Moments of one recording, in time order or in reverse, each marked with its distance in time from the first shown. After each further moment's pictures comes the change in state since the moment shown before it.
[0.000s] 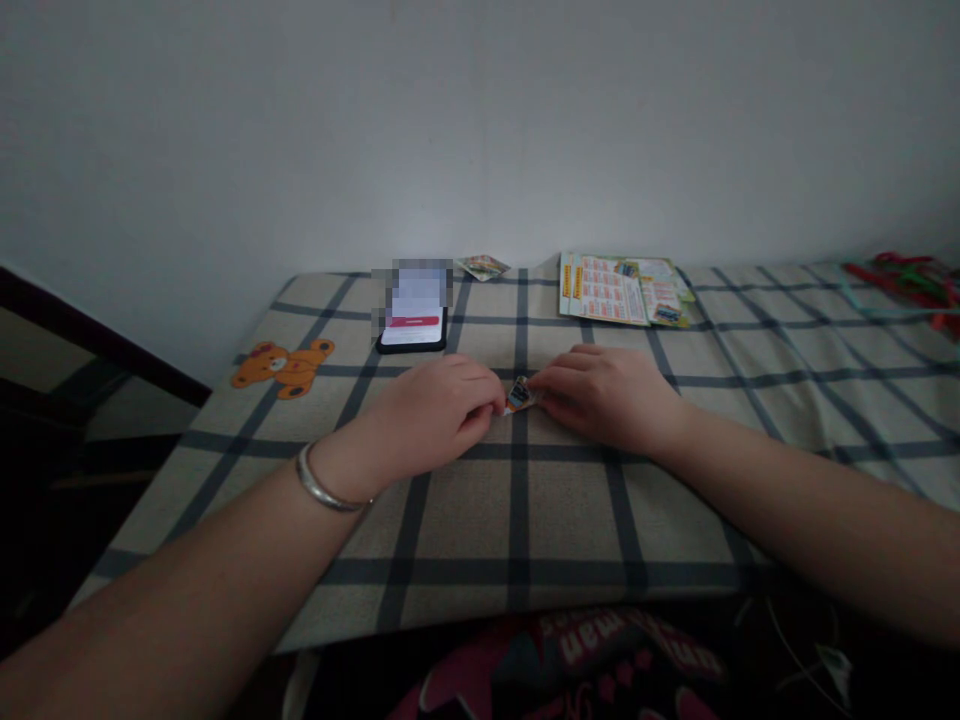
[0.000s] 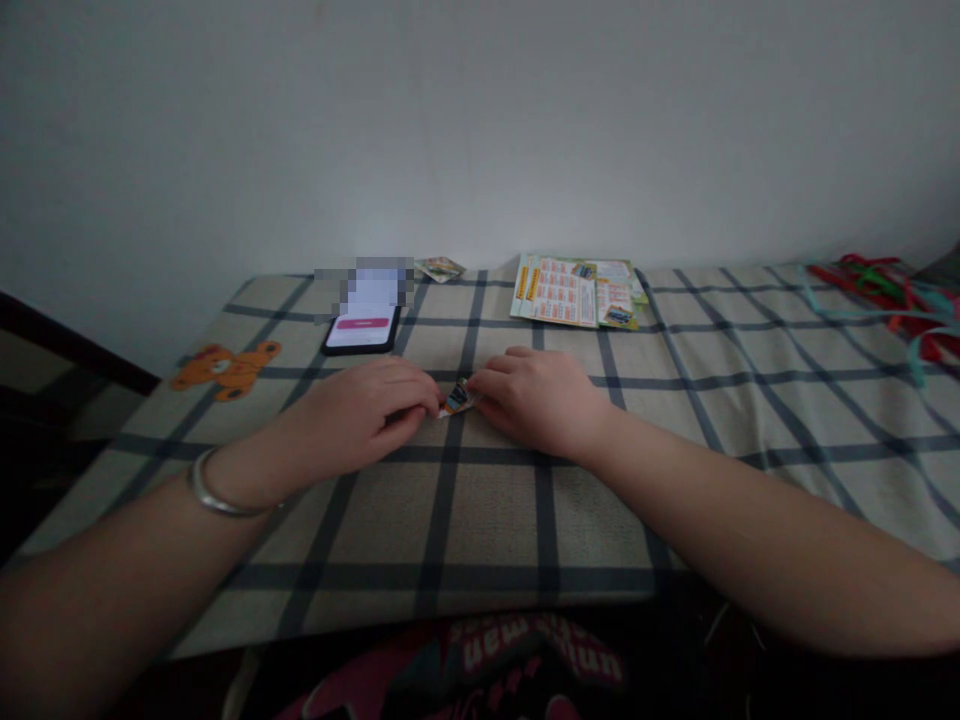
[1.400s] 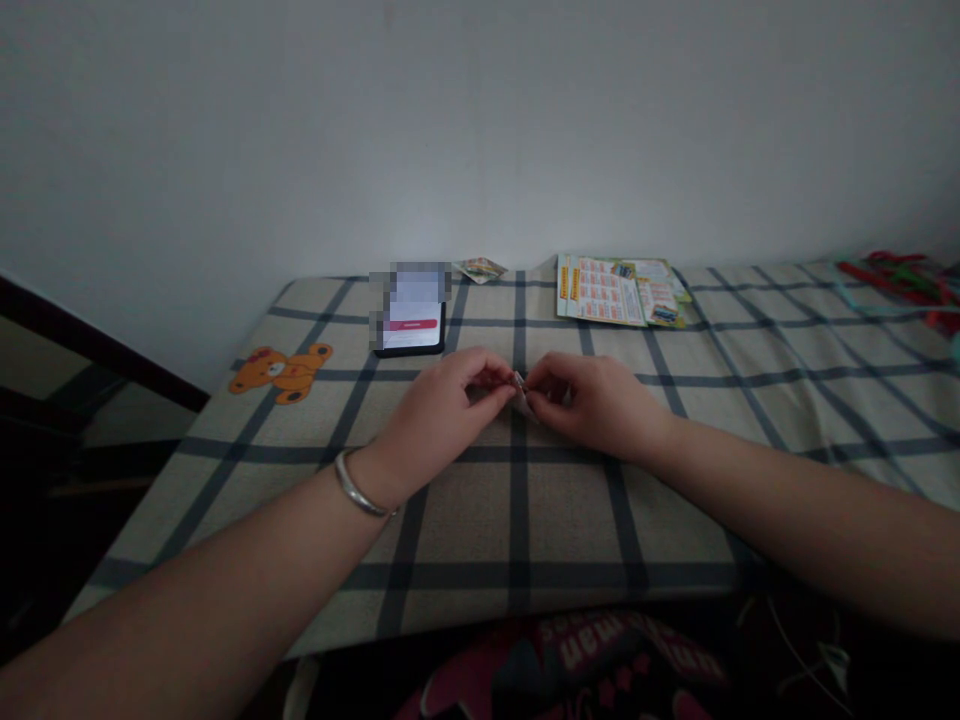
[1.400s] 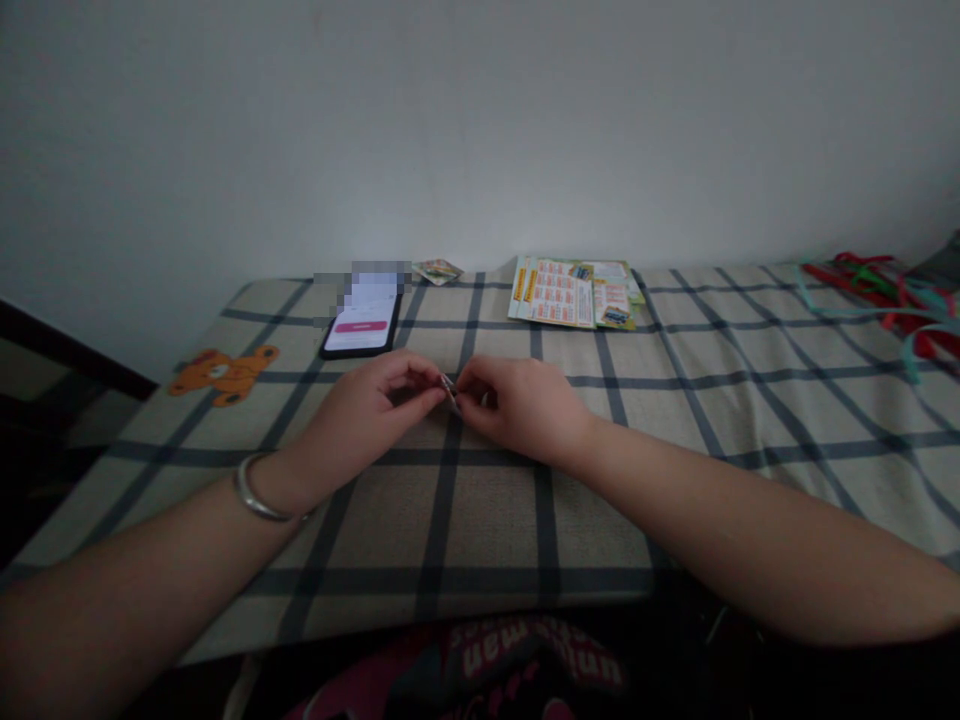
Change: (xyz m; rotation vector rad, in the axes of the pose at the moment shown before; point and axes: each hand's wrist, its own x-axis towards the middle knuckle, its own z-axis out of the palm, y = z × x) left_hand 0.011 0.011 0.018 -0.436 0.336 -0.346; right_hand 0.008 -0.017 0.002 0.463 0.082 0.339
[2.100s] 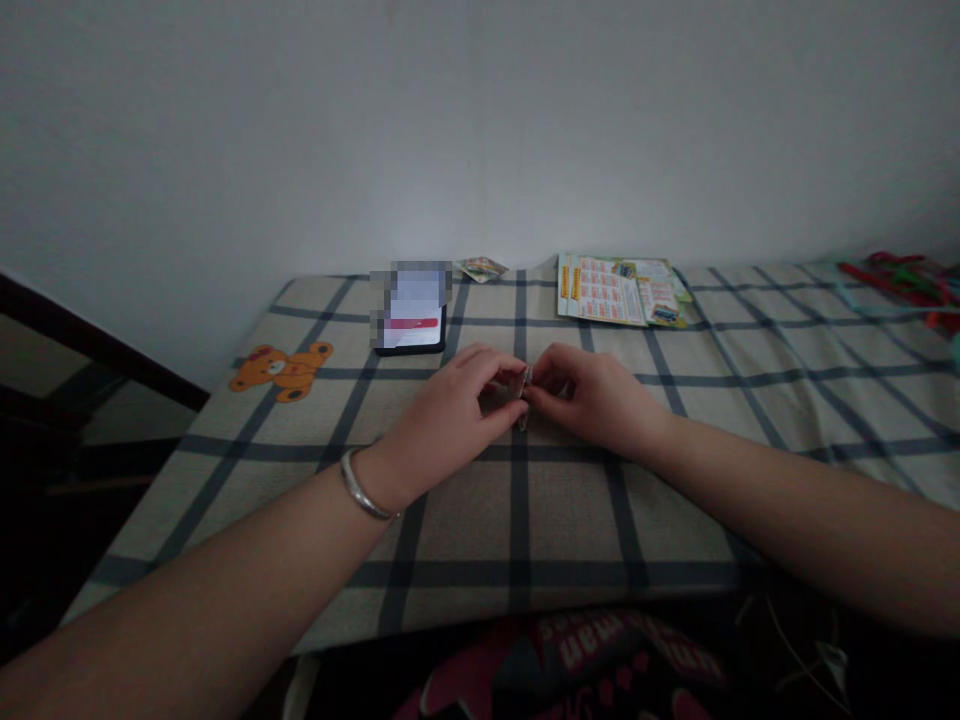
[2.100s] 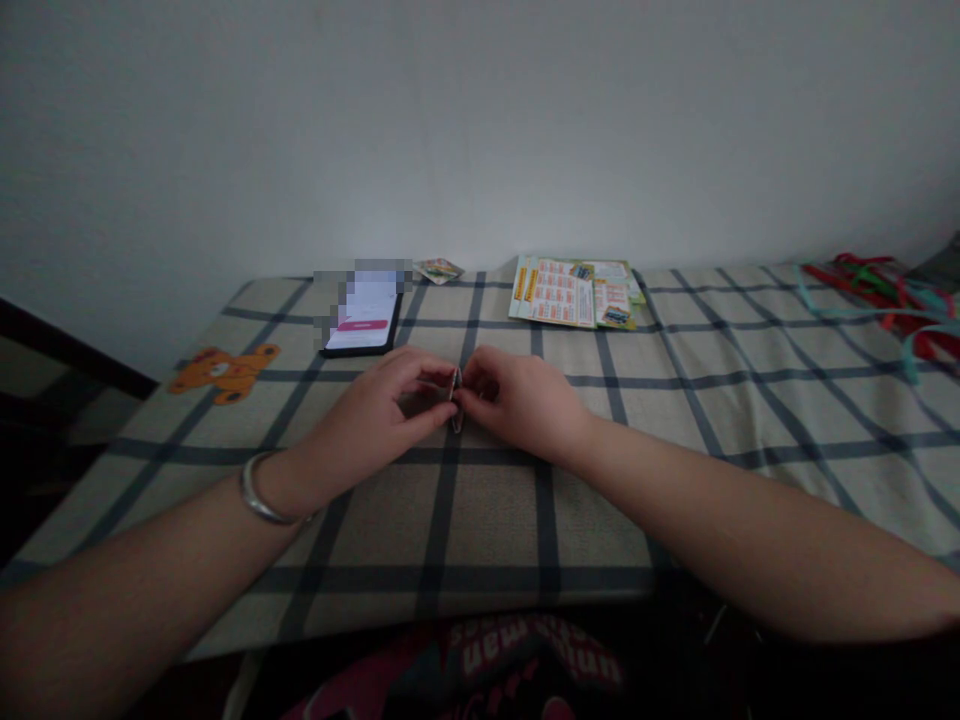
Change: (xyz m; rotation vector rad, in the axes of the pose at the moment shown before) left_hand -0.002 -0.002 0.004 0.048 -0.040 0.137; right_hand 0.002 0.006 0.006 0.110 0.028 0.039
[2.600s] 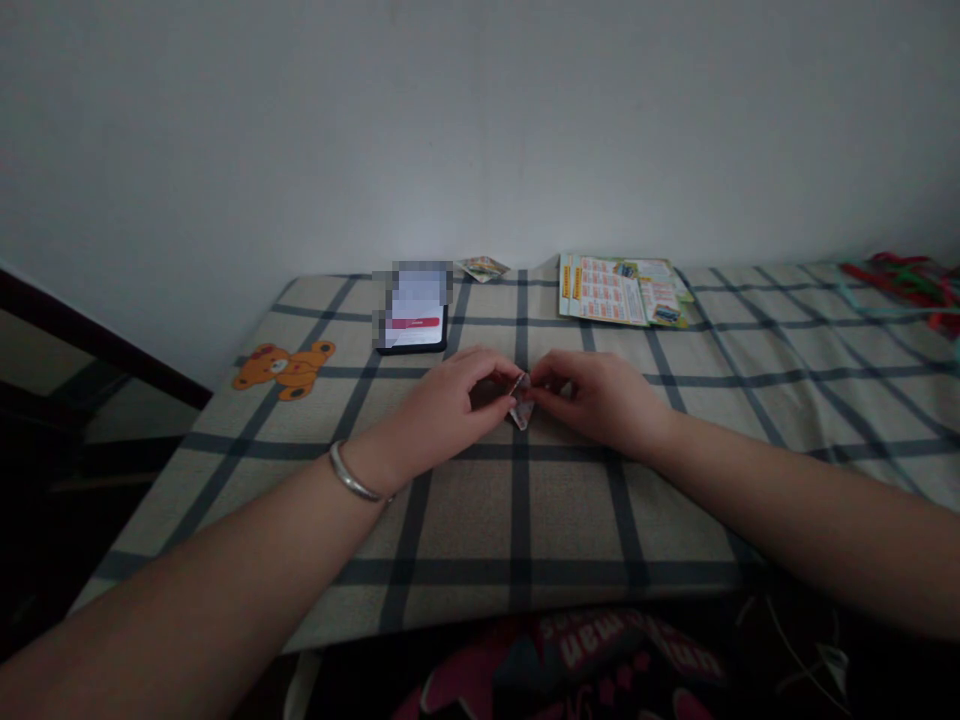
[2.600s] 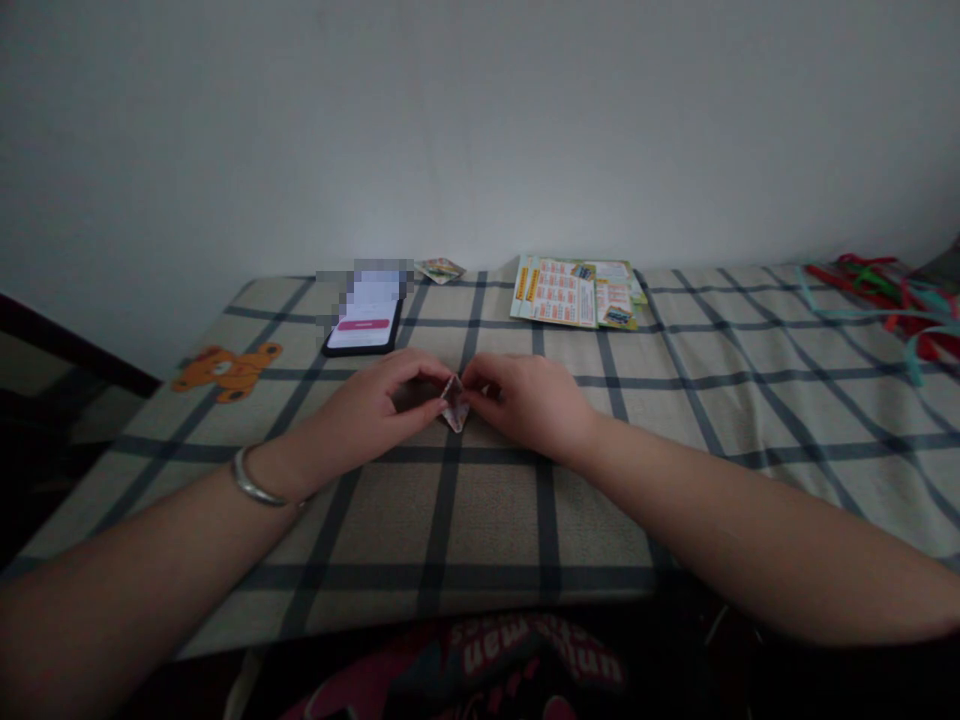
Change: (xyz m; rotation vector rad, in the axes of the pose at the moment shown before) left_hand 0.003 -0.004 -0.011 -0.003 -0.107 0.027; right_hand -0.001 0.003 -0.005 -0.172 -0.018 -0.077
